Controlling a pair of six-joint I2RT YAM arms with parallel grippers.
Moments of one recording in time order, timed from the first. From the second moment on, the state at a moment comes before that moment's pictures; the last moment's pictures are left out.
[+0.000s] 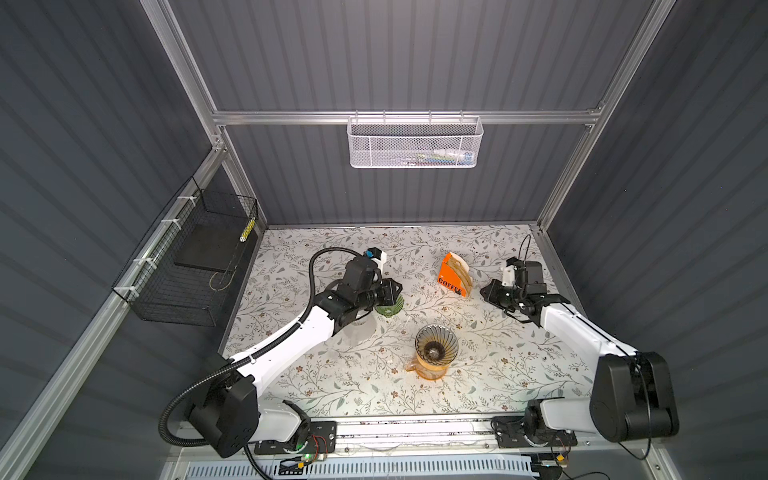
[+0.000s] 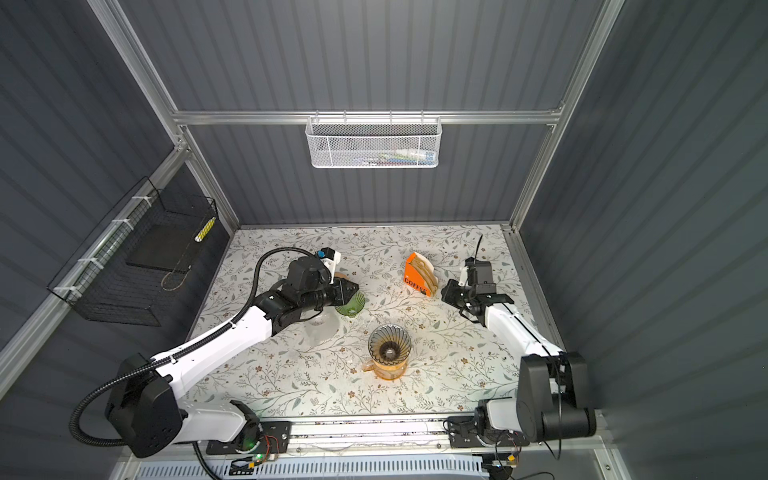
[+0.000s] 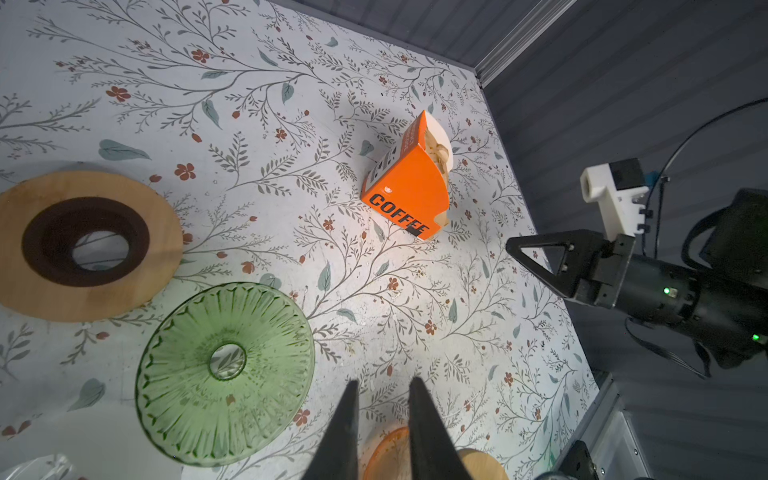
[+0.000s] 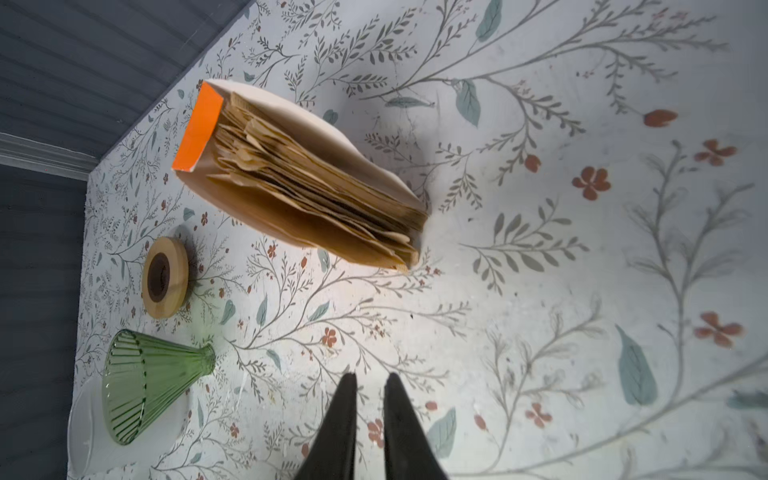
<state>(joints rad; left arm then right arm) -0.65 1.37 1.01 -0.21 0.19 -0.58 0.08 1.39 0.79 -0.21 -0.31 0.50</state>
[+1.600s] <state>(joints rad) -0.64 1.46 0.99 -0.08 0.27 -0.62 0.08 1.73 0.91 -0.04 -0.38 0.51</state>
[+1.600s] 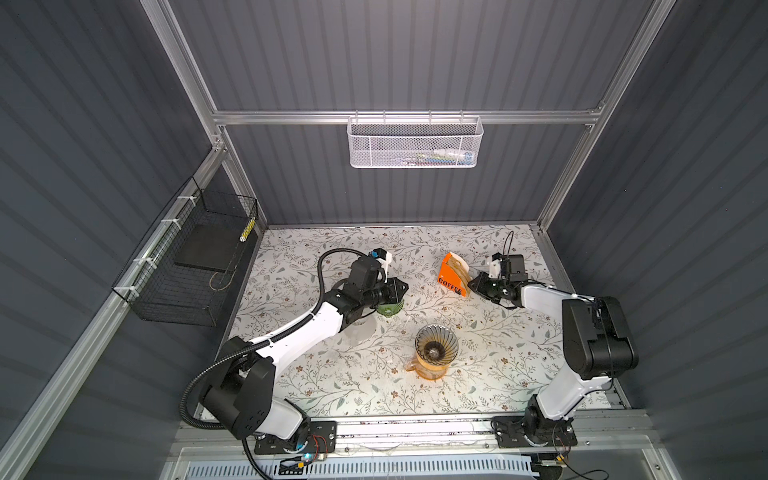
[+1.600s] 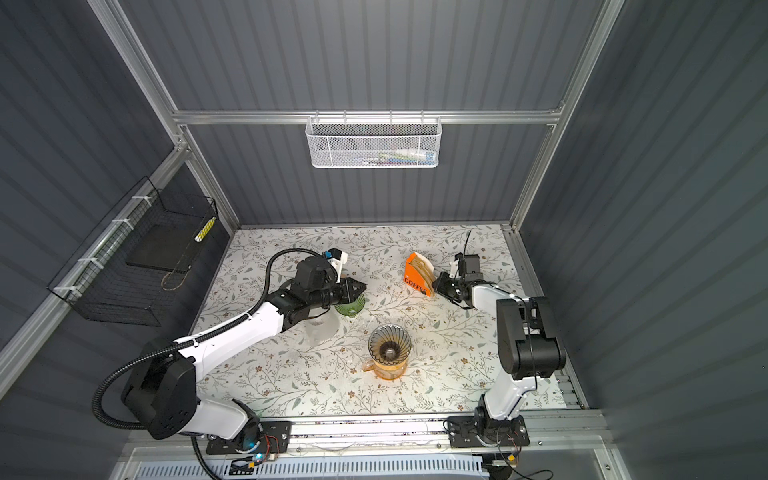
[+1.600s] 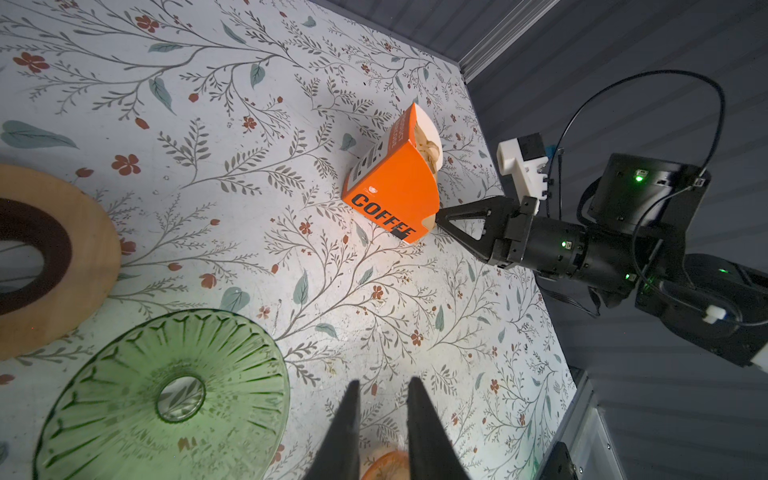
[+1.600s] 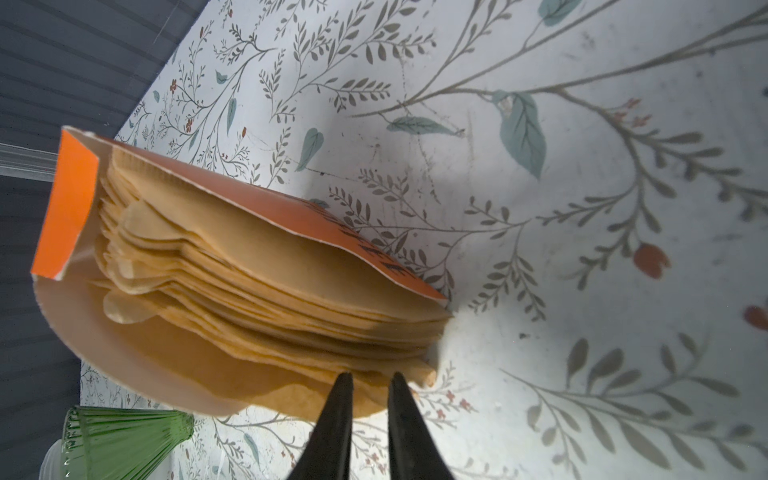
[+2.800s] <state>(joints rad) -0.64 1.47 0.99 -0.08 0.27 -0.63 0.12 1.75 0.96 -0.10 -0.30 0.47</state>
